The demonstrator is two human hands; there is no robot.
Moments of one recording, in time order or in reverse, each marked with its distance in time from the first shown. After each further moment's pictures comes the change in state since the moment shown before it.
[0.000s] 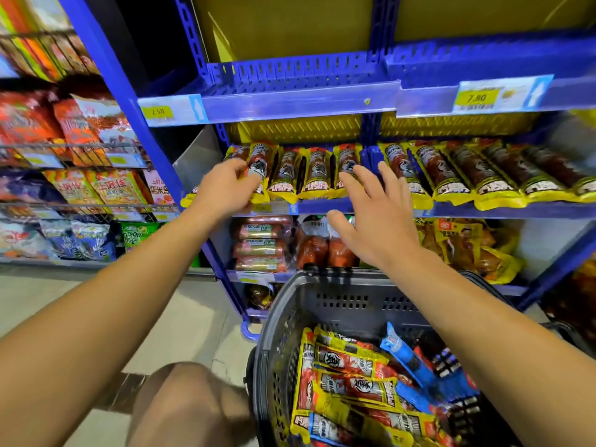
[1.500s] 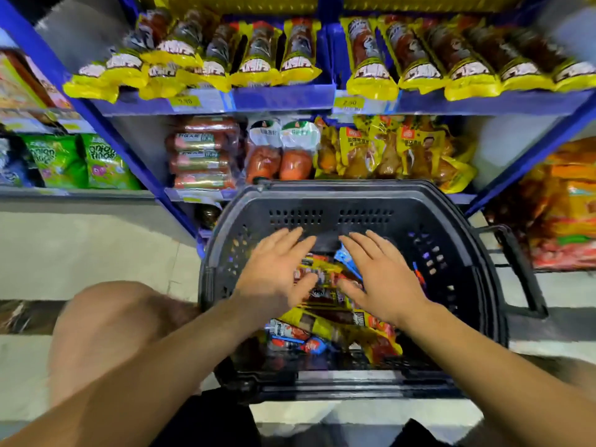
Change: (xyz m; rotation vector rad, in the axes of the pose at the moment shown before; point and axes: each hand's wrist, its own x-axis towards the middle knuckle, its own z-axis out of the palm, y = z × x) left_hand -0.213 -0.030 0.182 0.251 -0.548 0.371; right_hand -0.193 0.094 0.084 -0.029 -0.572 -0.006
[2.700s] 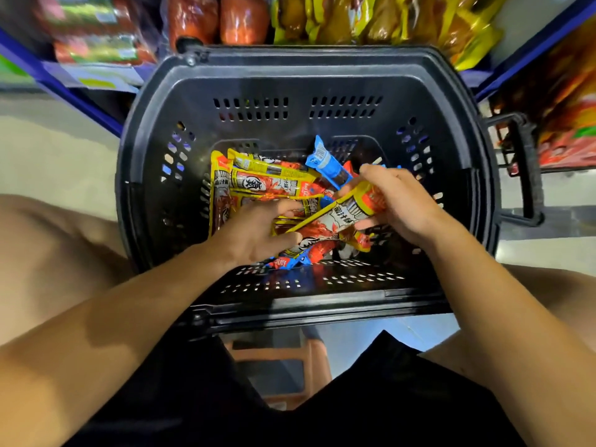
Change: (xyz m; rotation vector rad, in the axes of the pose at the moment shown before) left_hand 0.006 -0.009 0.093 -0.388 -0.347 -0.059; right_hand -0.005 0.058 0.030 1.328 -0.221 0.431
